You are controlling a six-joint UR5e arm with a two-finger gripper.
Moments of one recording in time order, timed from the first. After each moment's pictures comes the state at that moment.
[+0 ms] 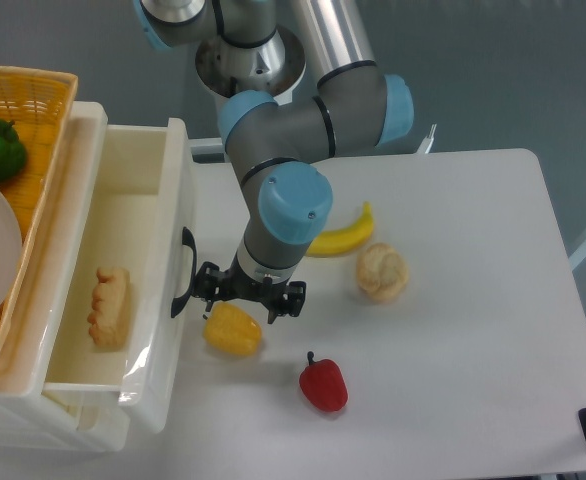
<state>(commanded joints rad) 2.34 -1.95 -1.57 -1.23 1.29 0.44</state>
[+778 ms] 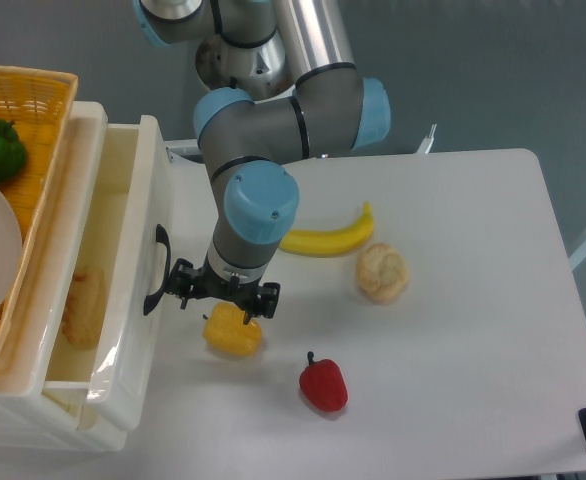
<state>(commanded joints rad) 2.28 -1.96 -1.57 -1.22 1.29 0.44</state>
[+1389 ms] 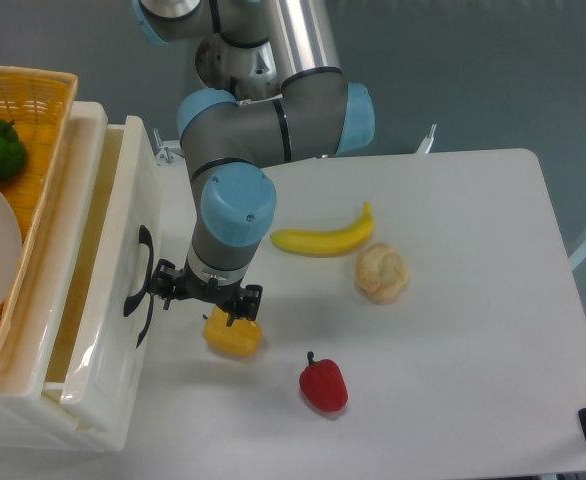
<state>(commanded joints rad) 2.26 -1.96 -1.56 -1.22 1.30 0.42</state>
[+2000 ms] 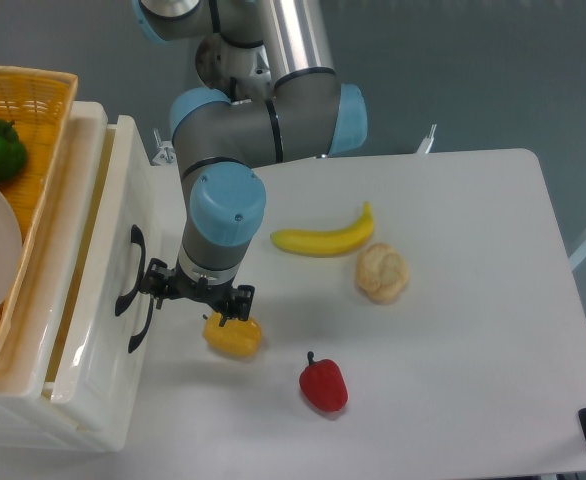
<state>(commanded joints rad) 2.25 -1.96 -1.56 -1.22 1.30 0.42</state>
